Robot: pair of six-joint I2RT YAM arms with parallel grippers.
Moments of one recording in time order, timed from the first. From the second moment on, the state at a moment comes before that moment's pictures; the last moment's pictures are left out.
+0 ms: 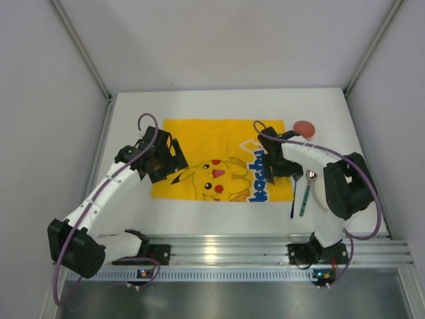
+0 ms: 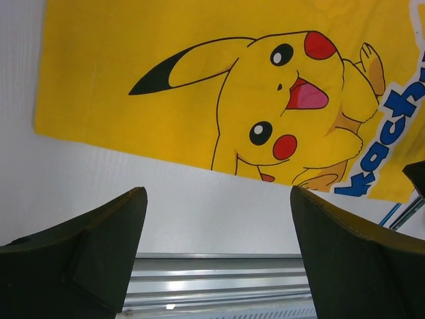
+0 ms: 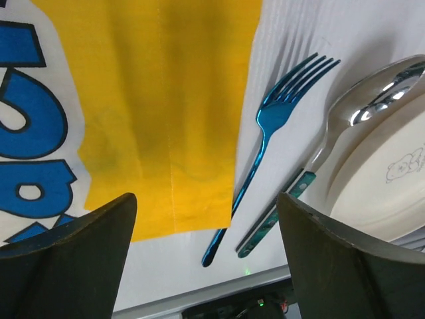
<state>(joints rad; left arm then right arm) -0.41 1.19 1.07 -0.88 -0.06 -0.79 0.48 1.72 1.14 -0.93 0.35 0.40</state>
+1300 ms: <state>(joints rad) -0.41 1.63 0.94 -0.60 -0.12 -0.73 0.20 2.08 1.83 -1.04 0.21 0.28</state>
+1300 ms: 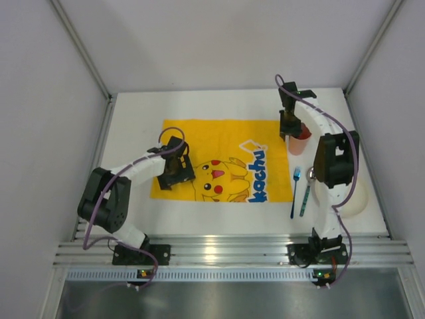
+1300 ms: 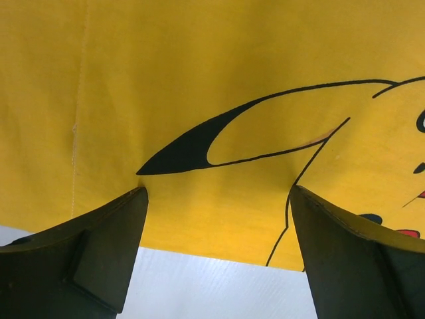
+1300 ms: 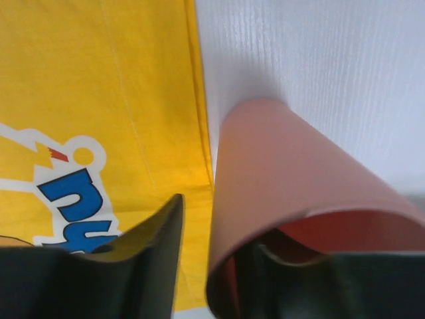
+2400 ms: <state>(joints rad) -0.41 1.27 1.10 -0.88 -0.18 -0.76 0.35 2.19 2.13 -1.08 0.05 0.29</state>
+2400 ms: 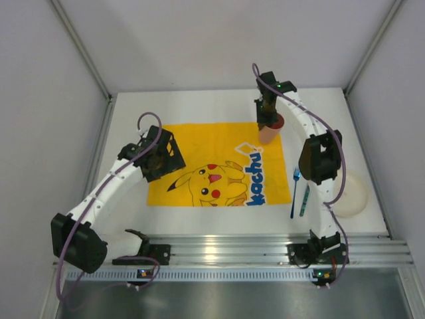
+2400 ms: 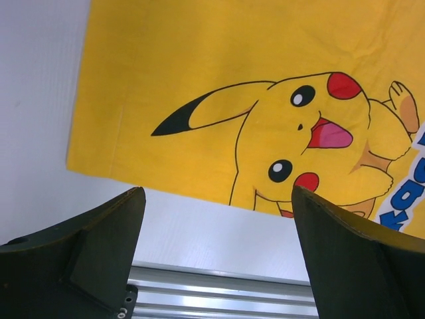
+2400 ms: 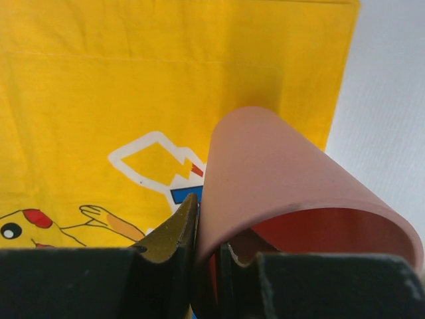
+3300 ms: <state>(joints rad) -0.41 1.02 0.91 -0.95 -0.23 -0.79 0.35 1.76 1.99 -1.08 0.16 0.29</state>
